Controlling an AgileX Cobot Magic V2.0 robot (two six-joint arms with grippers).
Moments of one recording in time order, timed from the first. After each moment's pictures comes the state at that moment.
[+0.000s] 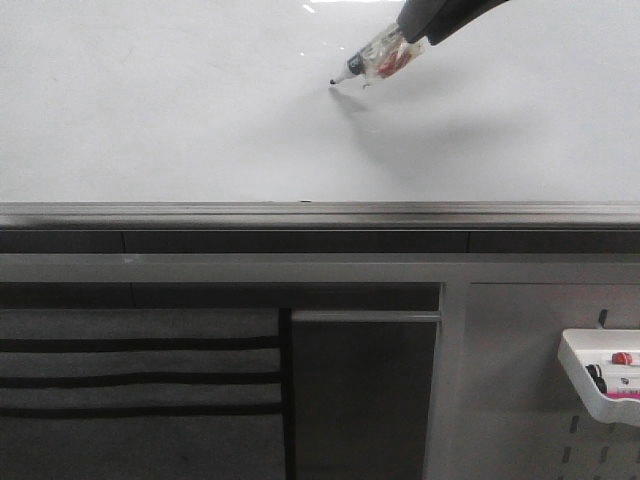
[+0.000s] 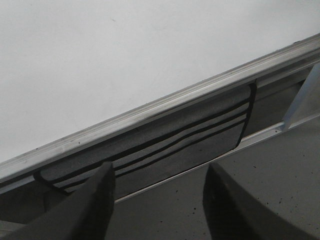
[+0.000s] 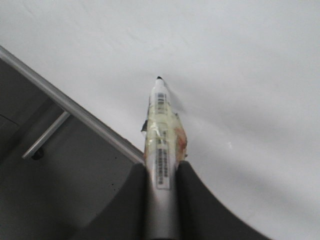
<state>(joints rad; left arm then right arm) -0.37 0.79 -0.78 0.12 0.73 0.06 0.36 1.46 -1.25 0.41 0.63 -0.48</state>
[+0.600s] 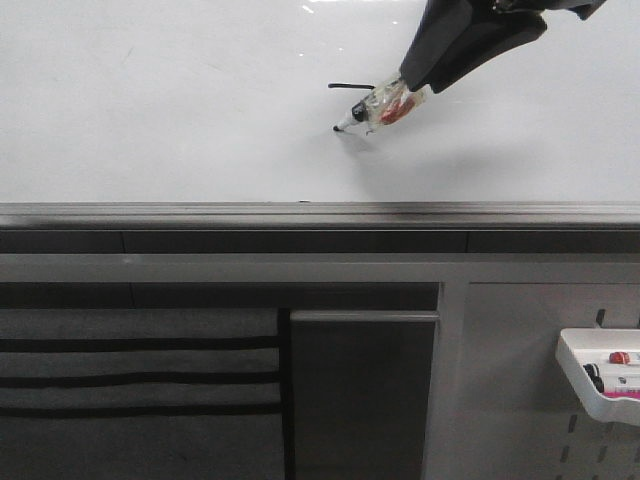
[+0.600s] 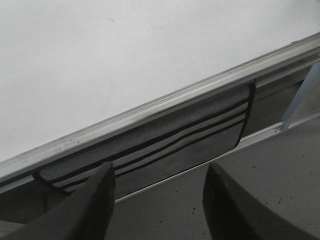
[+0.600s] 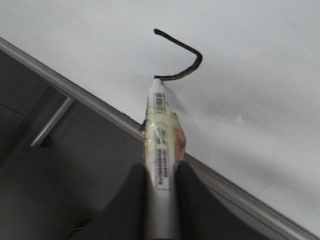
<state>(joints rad) -0.37 0.79 -0.78 0.12 0.73 0.06 0.37 1.48 -1.20 0.39 0.64 -0.39</state>
